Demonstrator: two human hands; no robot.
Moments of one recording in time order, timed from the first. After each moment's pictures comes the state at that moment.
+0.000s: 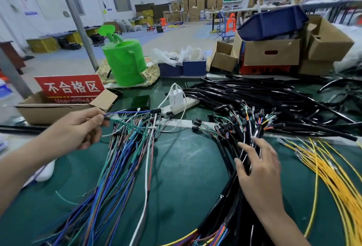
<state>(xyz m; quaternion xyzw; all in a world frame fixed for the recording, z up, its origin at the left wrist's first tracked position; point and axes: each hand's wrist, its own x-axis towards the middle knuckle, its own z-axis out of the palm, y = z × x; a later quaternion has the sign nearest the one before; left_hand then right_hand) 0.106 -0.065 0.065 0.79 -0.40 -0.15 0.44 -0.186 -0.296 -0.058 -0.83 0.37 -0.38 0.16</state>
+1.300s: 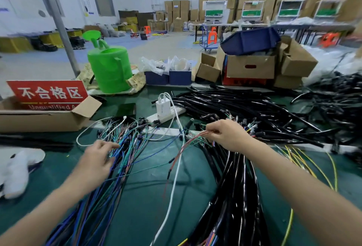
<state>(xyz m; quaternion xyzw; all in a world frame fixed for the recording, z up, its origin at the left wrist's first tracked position) 0.085 -0.096 -0.012 0.89 -0.39 0.02 0.24 -0.120 -0.380 0.019 -0.96 0.20 -0.12 0.13</state>
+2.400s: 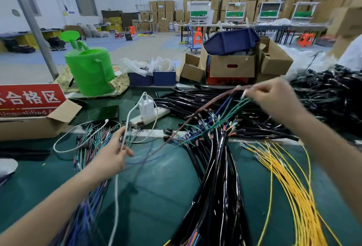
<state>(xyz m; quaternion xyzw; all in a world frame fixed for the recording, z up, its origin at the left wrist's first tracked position) 0.059 -0.161 -0.009 0.81 -0.36 -0.20 0.43 -0.217 -0.408 0.108 -0.85 0.32 -0.36 0.20</state>
